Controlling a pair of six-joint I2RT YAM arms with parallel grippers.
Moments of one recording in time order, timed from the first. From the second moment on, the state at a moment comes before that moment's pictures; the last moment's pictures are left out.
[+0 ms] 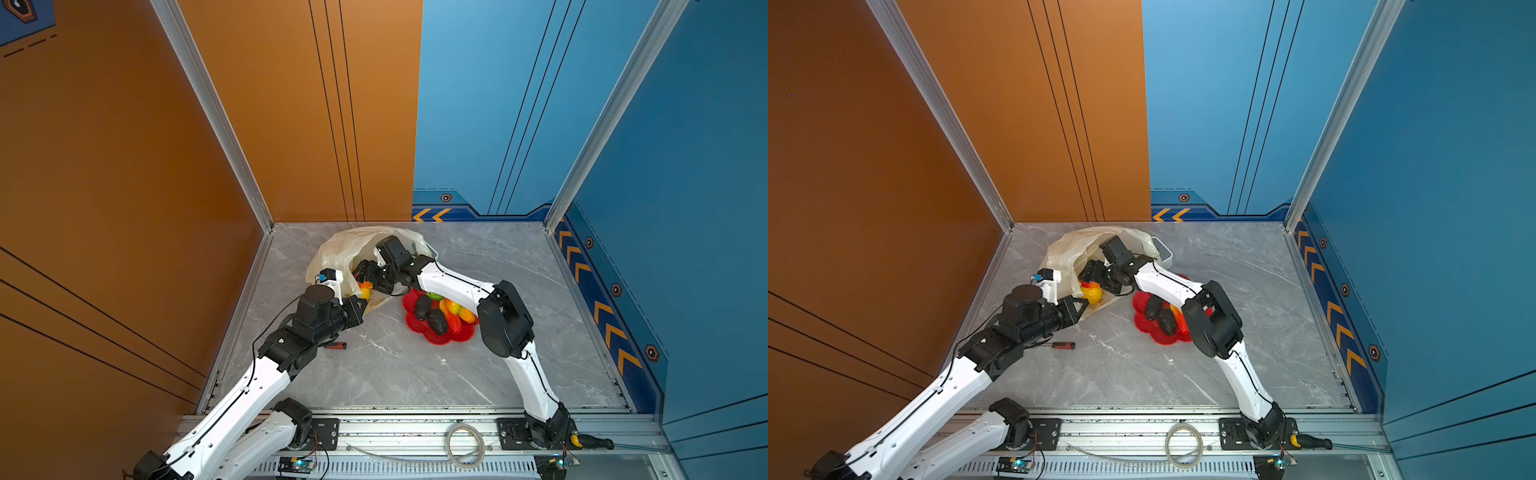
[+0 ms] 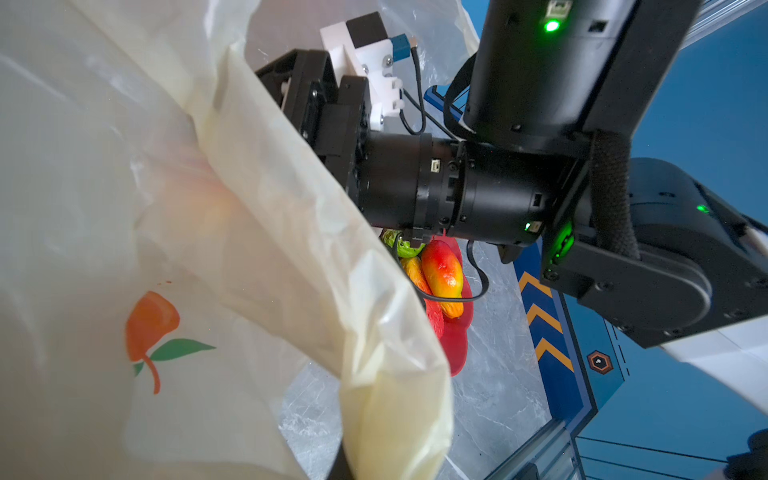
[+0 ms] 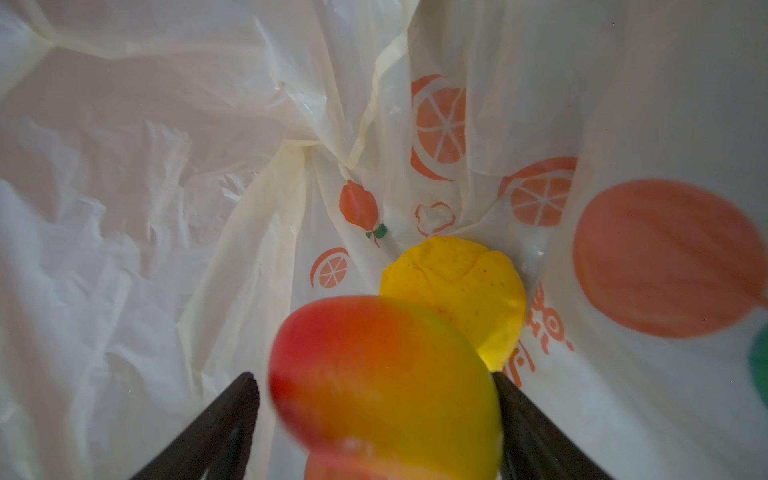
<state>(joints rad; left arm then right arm) -0.48 0.85 0.72 -0.37 0.13 -0.78 0.76 2.26 1.90 -0.37 -0.35 0.96</state>
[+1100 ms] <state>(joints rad) -0.45 0.85 0.72 -0.36 0.16 -0.79 0.77 1.88 1.62 -0.36 -0.35 0.88</state>
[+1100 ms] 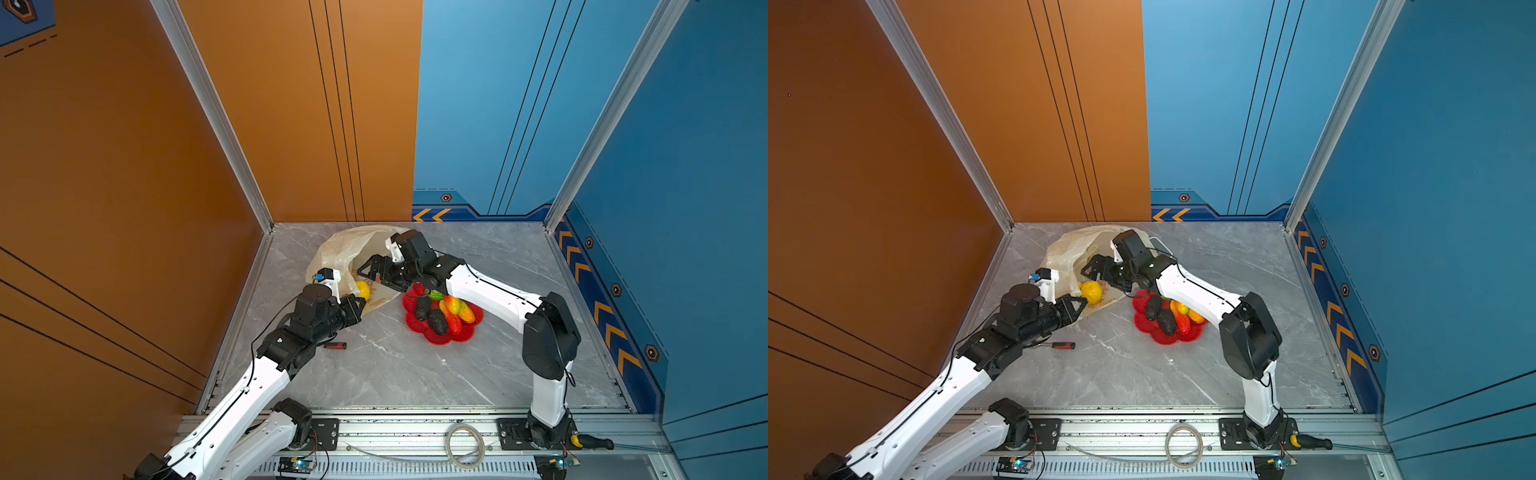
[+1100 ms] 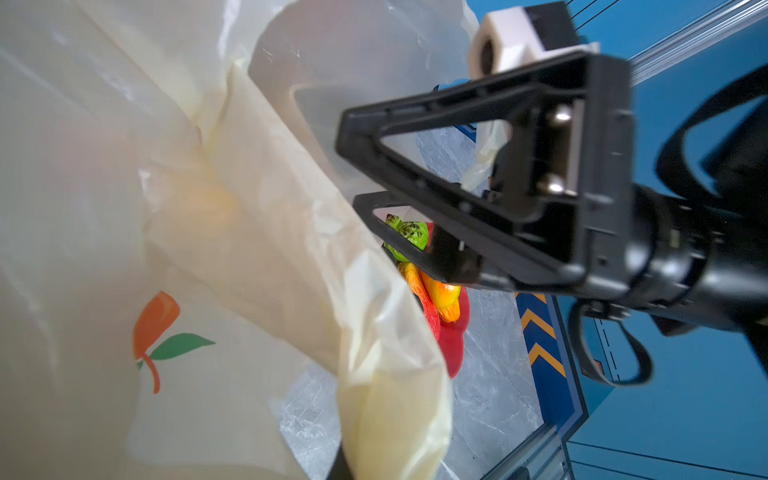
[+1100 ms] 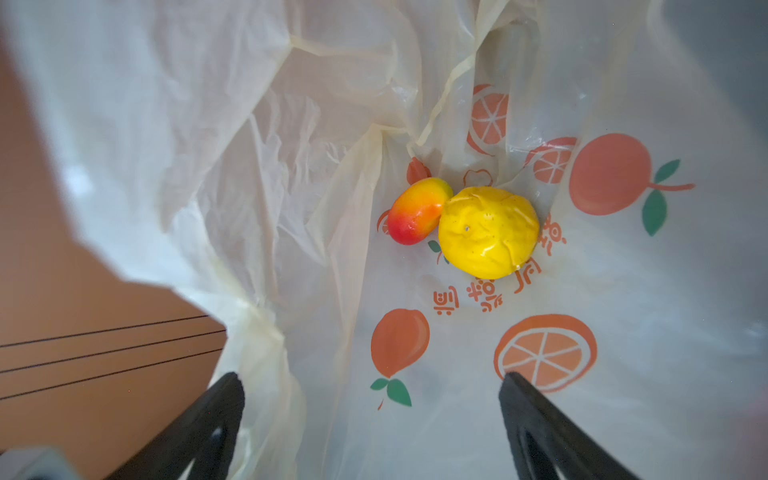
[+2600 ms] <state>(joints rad) -0.43 0.83 0.72 -0.36 0.17 -0.81 0.43 1.46 1.20 -0.86 -0.08 0.48</state>
